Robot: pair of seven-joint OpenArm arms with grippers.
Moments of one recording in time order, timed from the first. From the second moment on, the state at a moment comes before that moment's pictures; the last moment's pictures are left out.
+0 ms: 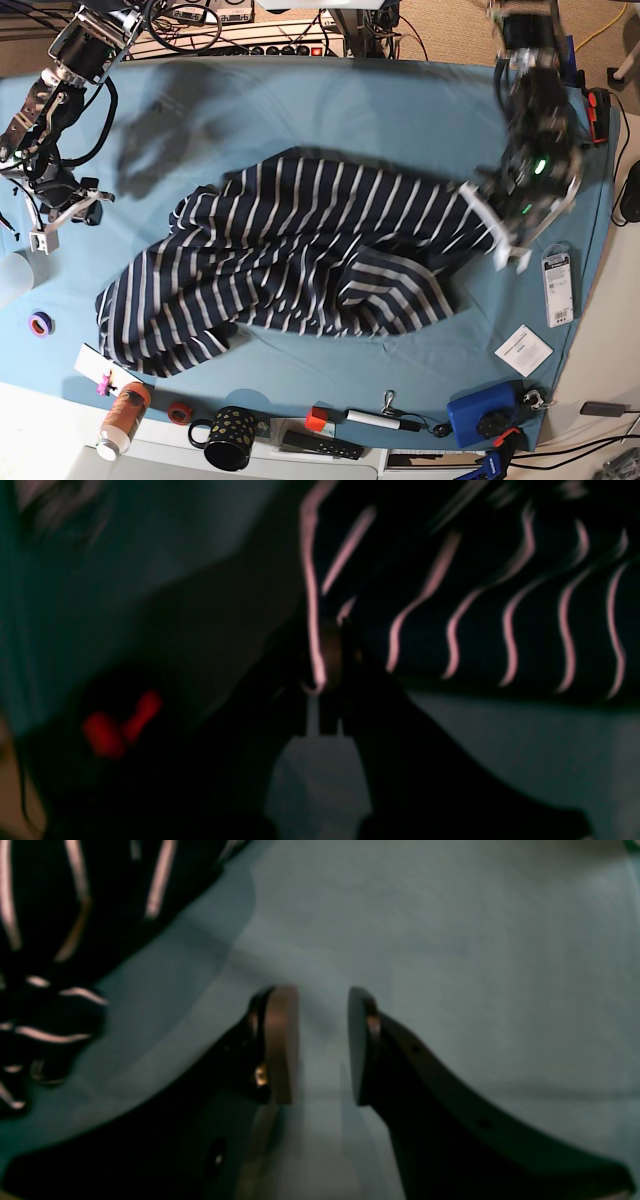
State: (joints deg) left arm 5.2 -8.4 -10.2 109.8 -9.1 -10.9 71.2; right arm 4.3 20.5 38.9 86.7 25.6 34.7 -65.3
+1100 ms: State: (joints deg) left arm 26.2 -8.3 -31.1 116.6 -41.1 -23.1 68.1; right arm 4.7 20.4 20.1 86.7 31.5 32.9 -53.3
